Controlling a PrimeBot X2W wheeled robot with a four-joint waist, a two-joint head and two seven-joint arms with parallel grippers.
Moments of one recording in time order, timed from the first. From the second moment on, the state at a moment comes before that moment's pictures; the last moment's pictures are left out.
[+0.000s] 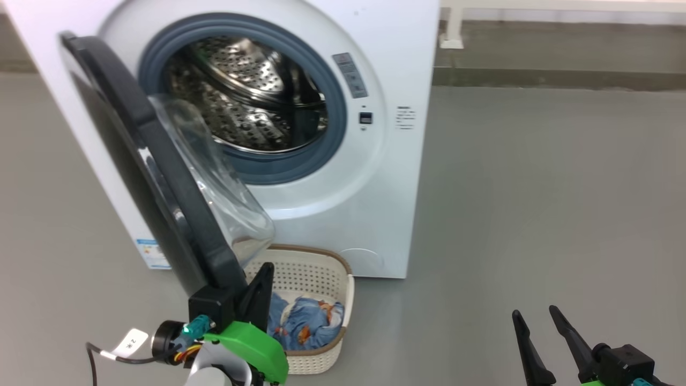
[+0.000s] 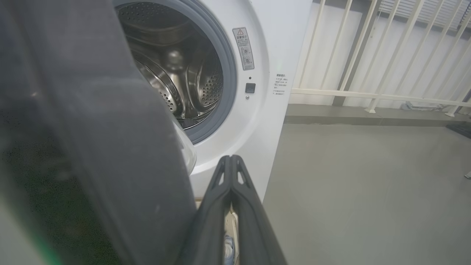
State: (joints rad) left arm -0.30 0.01 -0.37 0.52 -0.33 0.03 -0.26; right arm 0.08 -0.10 0.01 0.17 0.25 0.13 -0.25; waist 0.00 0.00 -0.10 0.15
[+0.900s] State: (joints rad) left arm -0.27 0.03 -0.28 0.55 -0.30 0.02 -0.26; right arm 0.09 -0.07 0.03 0.18 0.25 0.13 -0.25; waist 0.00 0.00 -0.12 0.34
